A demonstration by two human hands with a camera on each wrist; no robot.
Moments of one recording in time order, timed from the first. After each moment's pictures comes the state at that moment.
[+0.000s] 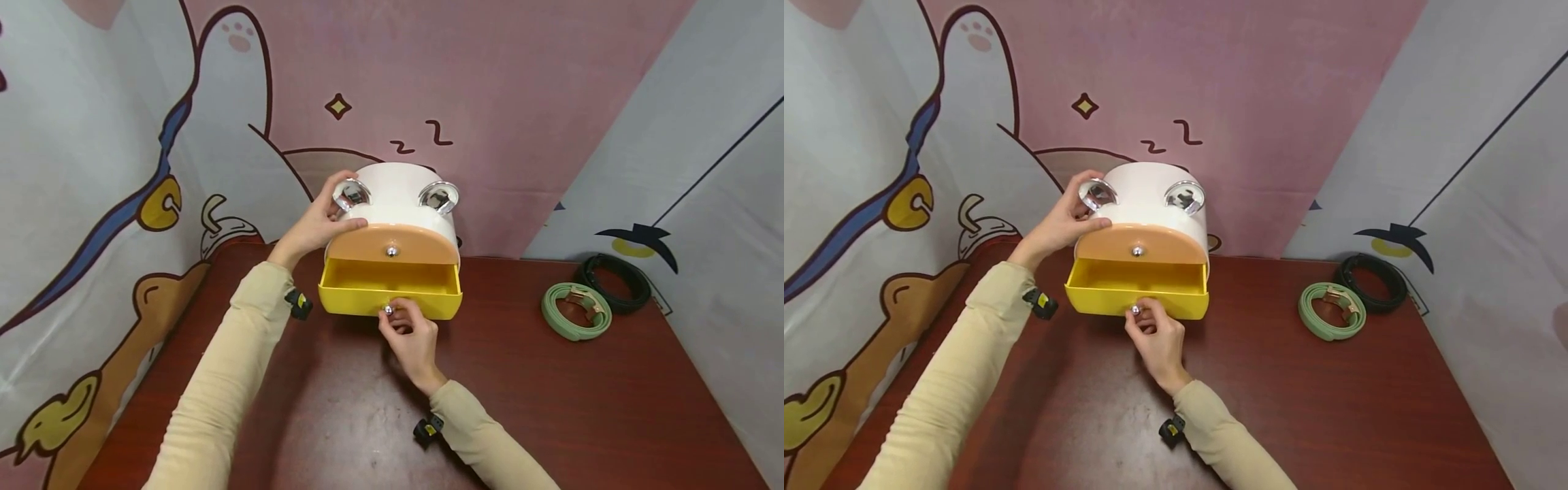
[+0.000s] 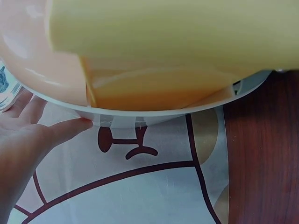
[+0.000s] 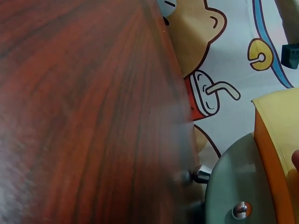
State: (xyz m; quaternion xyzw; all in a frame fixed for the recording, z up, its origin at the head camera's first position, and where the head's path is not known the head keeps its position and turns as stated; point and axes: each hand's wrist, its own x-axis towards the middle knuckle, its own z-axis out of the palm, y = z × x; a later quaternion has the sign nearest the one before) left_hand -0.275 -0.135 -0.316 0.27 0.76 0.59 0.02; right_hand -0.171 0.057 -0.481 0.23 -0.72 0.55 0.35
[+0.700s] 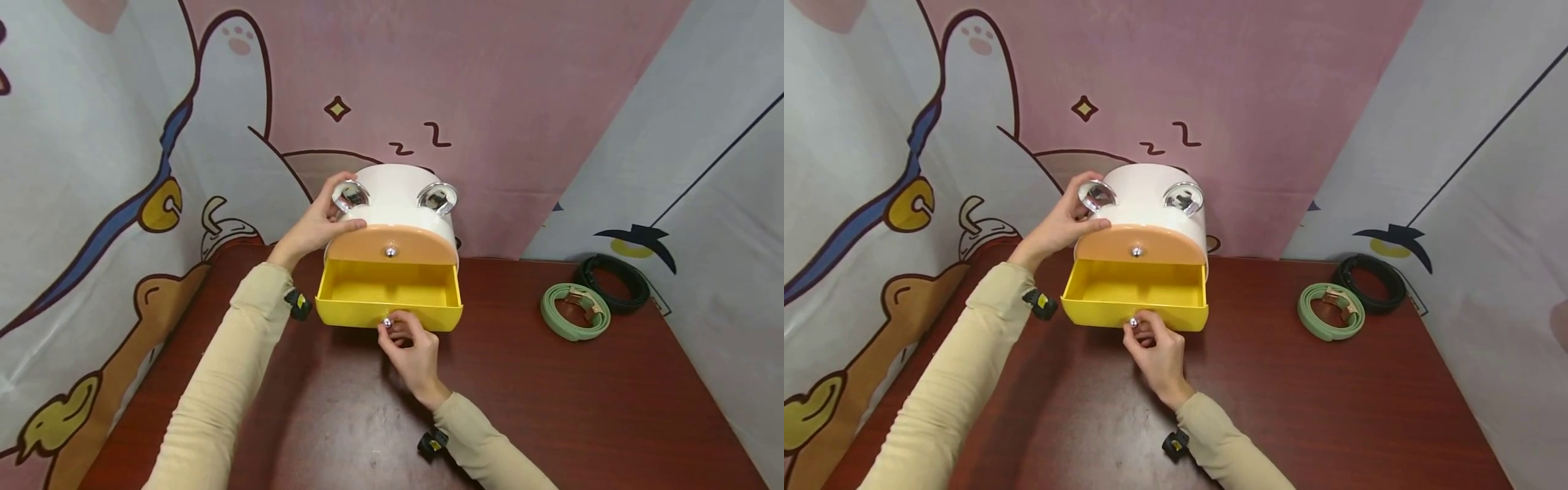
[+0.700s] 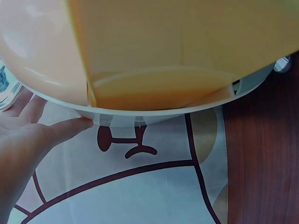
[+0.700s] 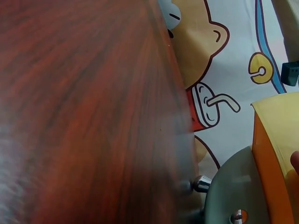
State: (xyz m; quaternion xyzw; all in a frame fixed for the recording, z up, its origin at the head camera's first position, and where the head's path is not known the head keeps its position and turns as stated) left_hand -0.295 -0.140 -0.337 0.26 0.76 0.60 0.03; right_hand -0.152 0.062 -0.484 0.26 -0.72 0.55 0.34
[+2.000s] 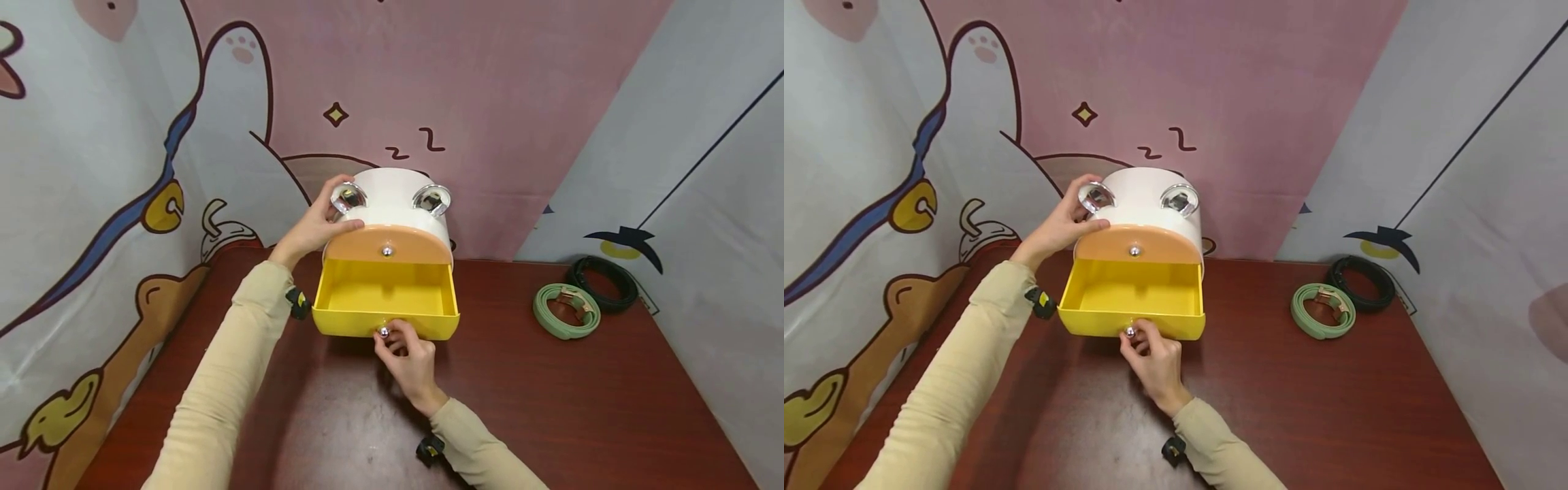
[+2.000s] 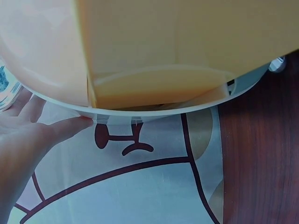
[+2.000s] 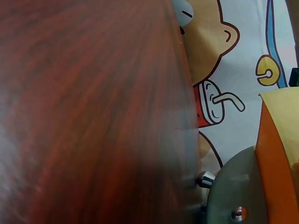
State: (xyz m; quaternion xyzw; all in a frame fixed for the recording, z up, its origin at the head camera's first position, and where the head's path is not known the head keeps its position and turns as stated) left_hand -0.291 -0.138 -0.334 0.25 0.75 0.61 0.04; right_hand -0.140 0.064 -0.486 0.30 -0.71 0.50 0.40
